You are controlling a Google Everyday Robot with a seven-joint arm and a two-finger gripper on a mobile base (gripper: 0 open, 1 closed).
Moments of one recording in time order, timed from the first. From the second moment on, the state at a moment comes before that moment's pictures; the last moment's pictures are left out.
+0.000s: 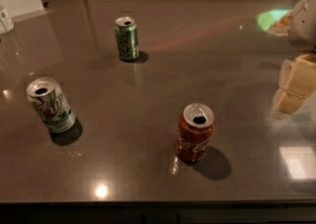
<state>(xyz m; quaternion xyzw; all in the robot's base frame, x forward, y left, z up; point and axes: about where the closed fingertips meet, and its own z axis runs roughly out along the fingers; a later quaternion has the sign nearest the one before) 0.438 -0.217 0.976 -0.60 0.78 -0.03 0.16</state>
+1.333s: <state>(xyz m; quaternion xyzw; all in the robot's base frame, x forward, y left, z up) 0.428 -0.154 0.930 -0.63 0.74 0.10 0.22</state>
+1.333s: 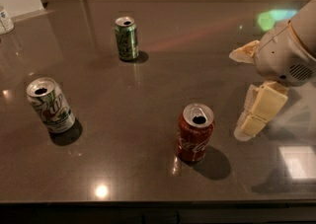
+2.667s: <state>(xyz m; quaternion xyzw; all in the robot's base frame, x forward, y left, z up) 0.399 -0.089 0.899 -0.66 0.68 0.21 0.23</state>
